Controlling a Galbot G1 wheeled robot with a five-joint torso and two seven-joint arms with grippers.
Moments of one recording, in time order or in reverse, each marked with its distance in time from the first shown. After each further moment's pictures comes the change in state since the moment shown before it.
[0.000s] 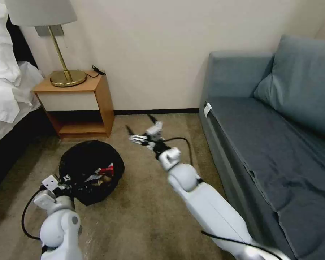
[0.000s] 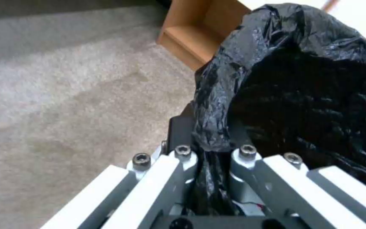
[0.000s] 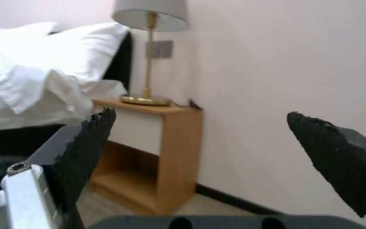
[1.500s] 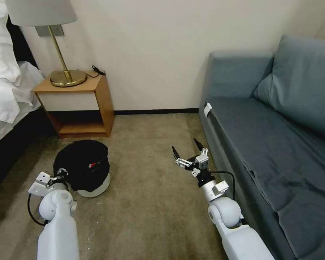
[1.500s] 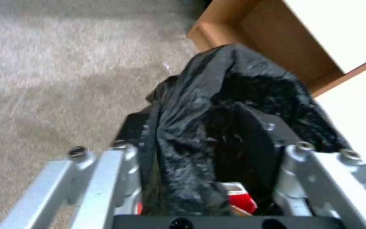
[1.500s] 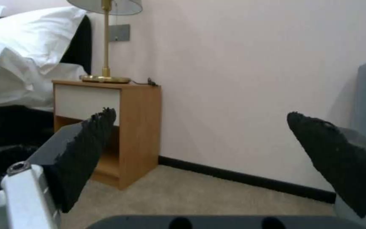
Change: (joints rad) left arm -0.168 0.053 -0.064 0.223 -0.151 -0.031 -0.075; right arm -0.318 -0.019 0.273 0.099 -0.033 0.121 -0.126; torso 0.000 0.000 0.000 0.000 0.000
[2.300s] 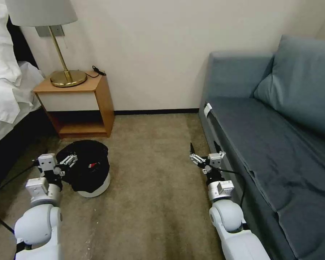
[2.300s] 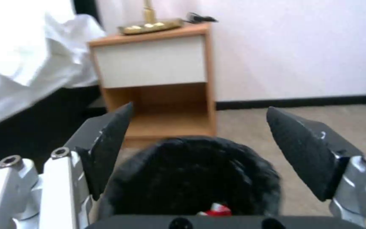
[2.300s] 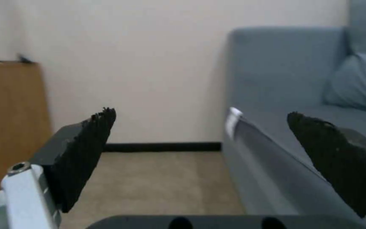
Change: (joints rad) left arm 0.268 -0.008 0.087 -0.402 0.761 -0.062 0.561; right arm -0.054 0.107 0.087 0.037 -0.136 -0.144 0.374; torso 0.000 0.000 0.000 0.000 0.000
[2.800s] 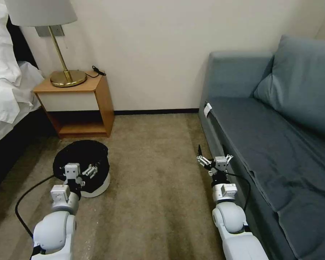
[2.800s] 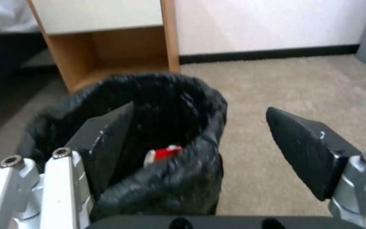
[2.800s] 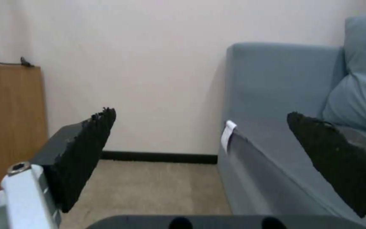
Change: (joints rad) left arm 0.055 0.028 0.082 0.077 -0.039 0.038 0.011; right arm 0.006 0.020 0.077 -0.038 -0.045 0.091 -0.109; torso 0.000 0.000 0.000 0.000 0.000
